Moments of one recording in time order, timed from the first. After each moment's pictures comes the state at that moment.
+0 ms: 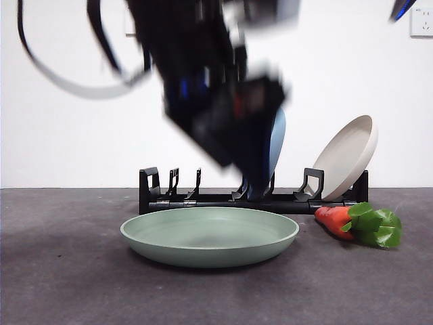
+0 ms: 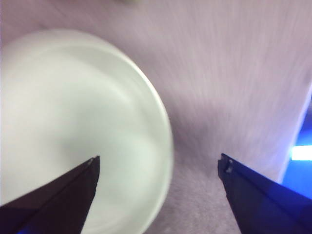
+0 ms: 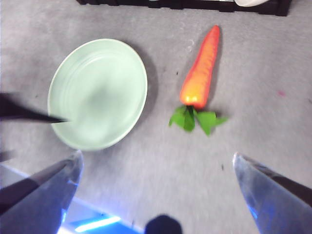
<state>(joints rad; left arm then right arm) -1.00 1.58 1.16 -0.58 -0.13 0.24 0.10 1.14 1.19 -1.05 -0.39 -0.06</state>
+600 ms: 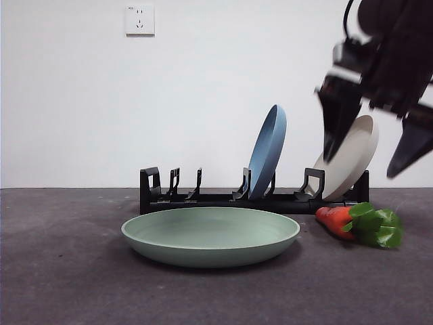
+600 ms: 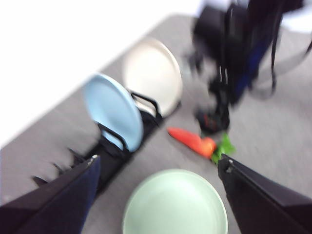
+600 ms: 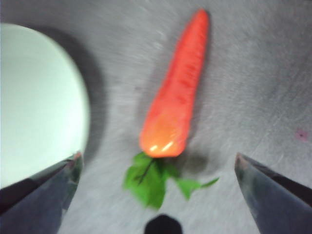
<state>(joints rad) -0.99 1.08 1.38 -0.68 -0.28 0.12 0.25 1.61 1.19 -0.75 -0.18 0.00</state>
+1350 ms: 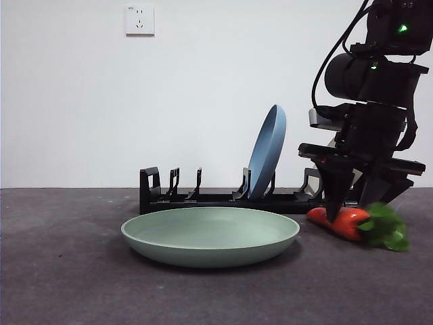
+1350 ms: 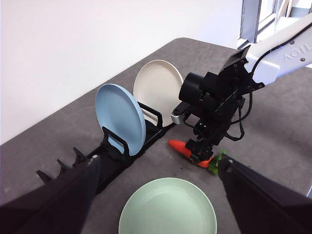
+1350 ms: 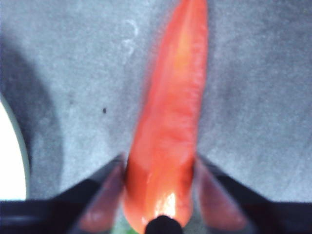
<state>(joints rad) -0.99 0.99 1.38 -0.72 -0.29 0.04 0.29 1.82 1.20 -0.61 -0.10 0.07</state>
